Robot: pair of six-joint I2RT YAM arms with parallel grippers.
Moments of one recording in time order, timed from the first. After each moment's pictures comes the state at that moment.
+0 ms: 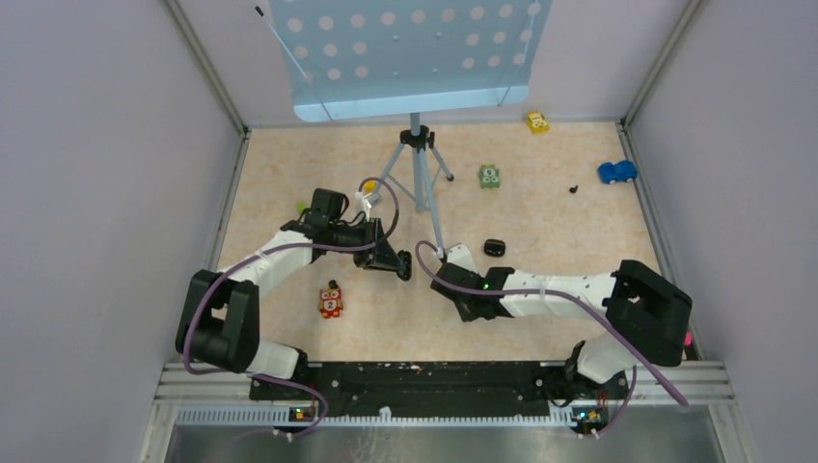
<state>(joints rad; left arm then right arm) -0.30 1.43 0.82 -0.30 0.98 -0.48 1.10 1.49 0.80 -0.52 0.40 0.58</state>
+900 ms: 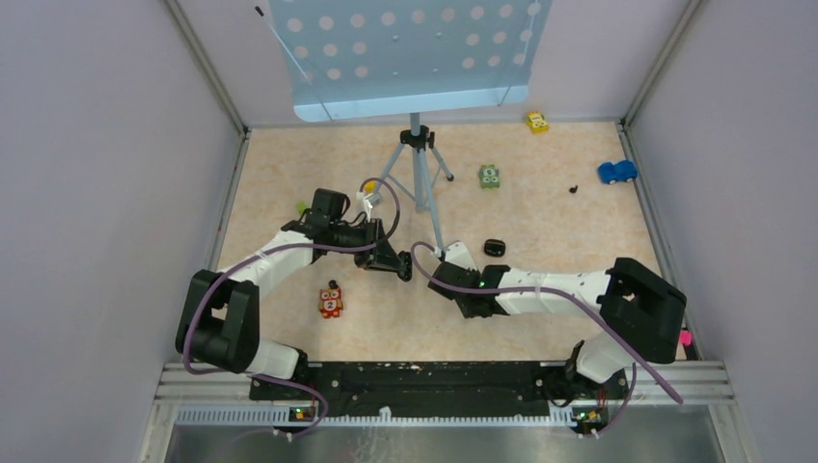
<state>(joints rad) -0.31 1.43 0.82 -0.30 0.98 -0.48 1.10 1.52 0.83 -0.56 0.48 0.53</state>
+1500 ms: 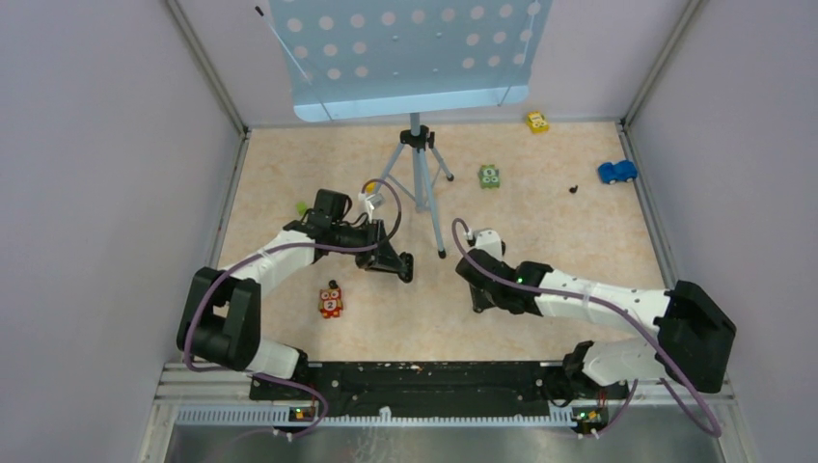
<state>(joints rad) -0.32 1.44 0.82 -0.30 0.98 -0.48 1.01 1.29 0.77 -0.54 0.42 0.63</state>
